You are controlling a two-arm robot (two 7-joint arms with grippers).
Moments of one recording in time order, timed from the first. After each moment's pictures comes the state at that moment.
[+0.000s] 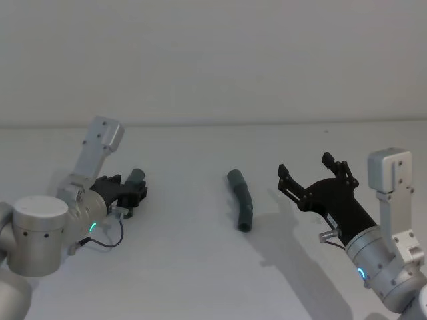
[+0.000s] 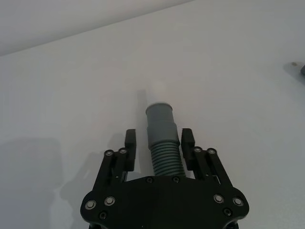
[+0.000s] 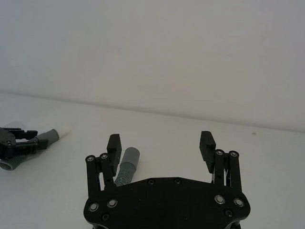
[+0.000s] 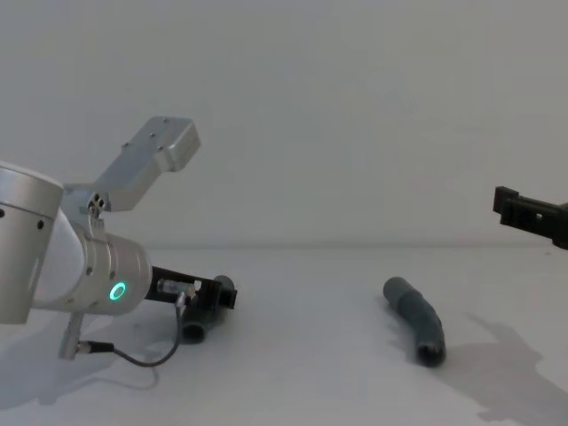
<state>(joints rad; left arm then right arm) -0.47 0.18 0.40 -1.34 -0.24 0.56 -0.09 -0.01 0.34 -0.23 -1.77 0.29 0.03 0.07</state>
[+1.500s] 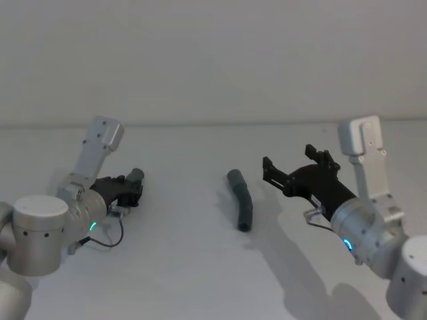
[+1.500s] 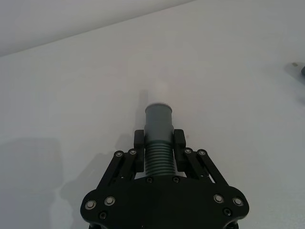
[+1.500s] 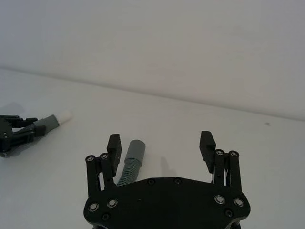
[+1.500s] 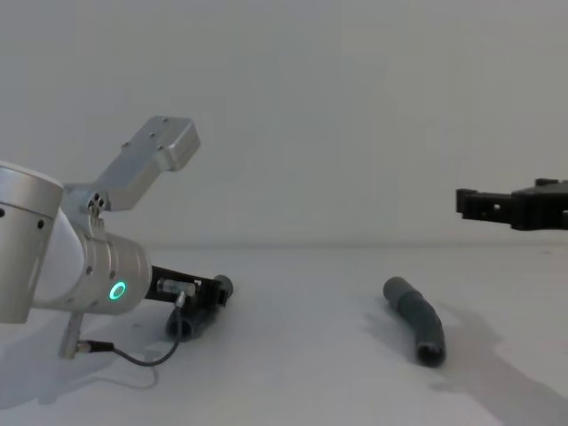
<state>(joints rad) -0.47 0.18 0.40 -1.34 -0.24 0.56 -0.09 0.12 0.33 -0.26 -1.78 0.29 0.33 0.07</state>
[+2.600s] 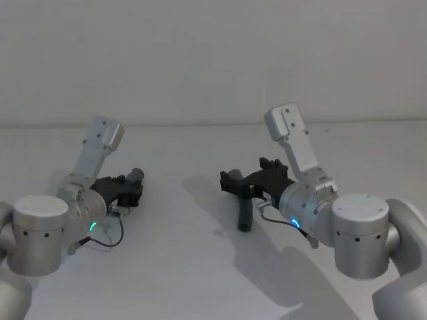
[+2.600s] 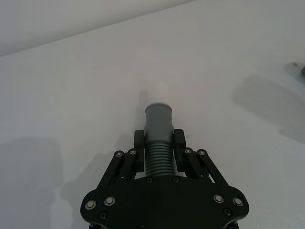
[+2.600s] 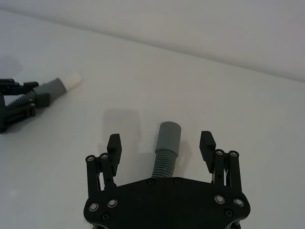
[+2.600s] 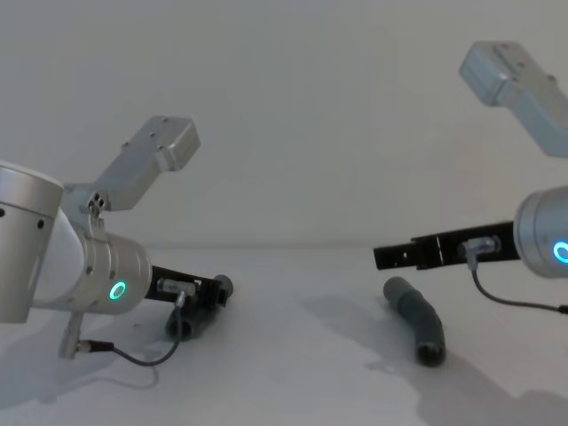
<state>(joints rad) -0.47 0.18 0.40 -1.34 -0.24 0.56 -0.09 0.34 0.22 -0.38 -1.58 0.23 0.61 0.08</state>
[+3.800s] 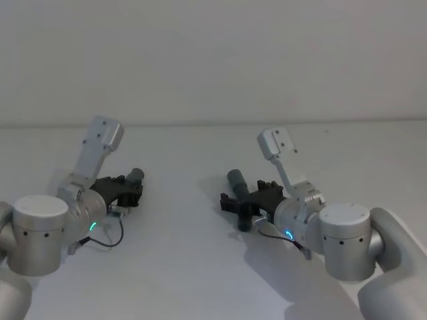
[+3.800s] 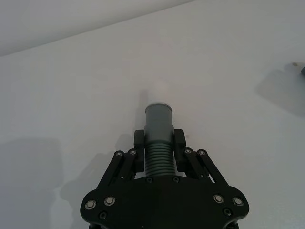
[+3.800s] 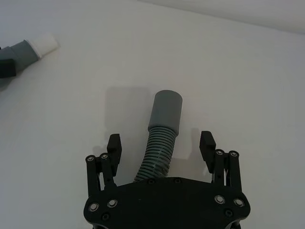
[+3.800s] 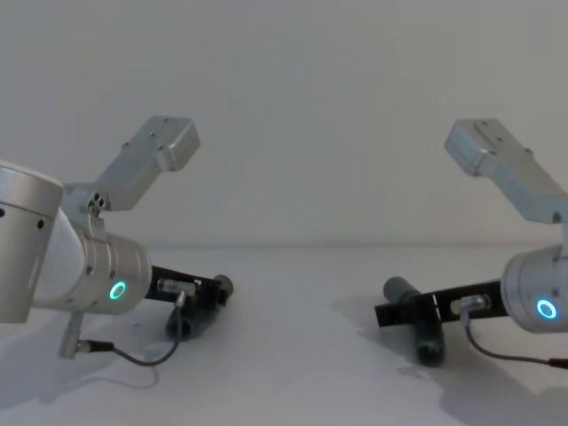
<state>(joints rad) -0.47 0.18 0.40 -1.34 -0.24 0.56 -0.09 0.38 0.18 -0.38 -1.40 0.21 0.59 0.11</state>
